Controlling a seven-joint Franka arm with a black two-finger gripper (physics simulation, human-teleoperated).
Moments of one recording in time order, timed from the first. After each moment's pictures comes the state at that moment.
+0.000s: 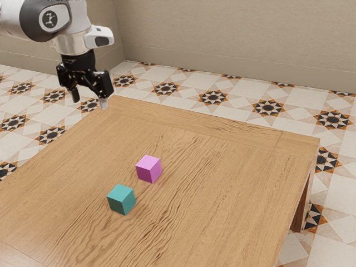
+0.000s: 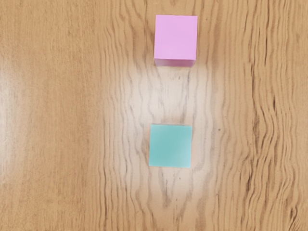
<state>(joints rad) 0.00 -0.16 -0.03 -1.77 0.05 1.61 -0.07</state>
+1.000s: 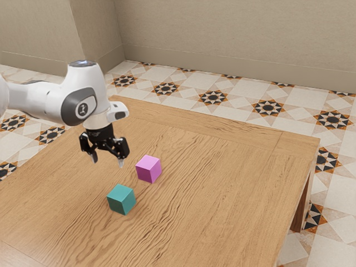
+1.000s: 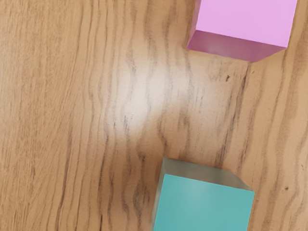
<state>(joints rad) 0.06 0.03 -0.01 -2.16 0.01 2.16 -0.16</state>
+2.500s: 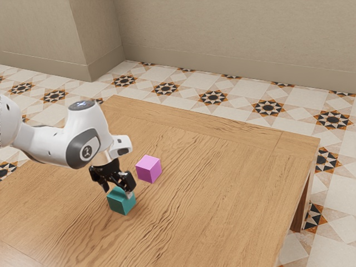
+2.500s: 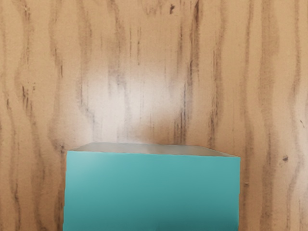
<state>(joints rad) 0.05 0.07 -0.05 -2.40 -0.11 2.51 0.04</state>
